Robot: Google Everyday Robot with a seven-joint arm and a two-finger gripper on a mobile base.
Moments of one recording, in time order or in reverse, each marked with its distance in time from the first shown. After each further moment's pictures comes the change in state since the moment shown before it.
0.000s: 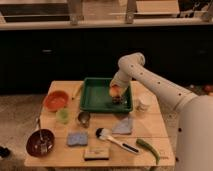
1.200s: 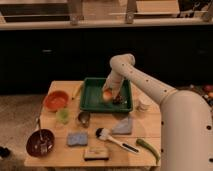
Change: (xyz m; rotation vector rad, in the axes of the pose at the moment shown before) arm -0.033 -0.014 0.033 -0.074 -0.126 -0.151
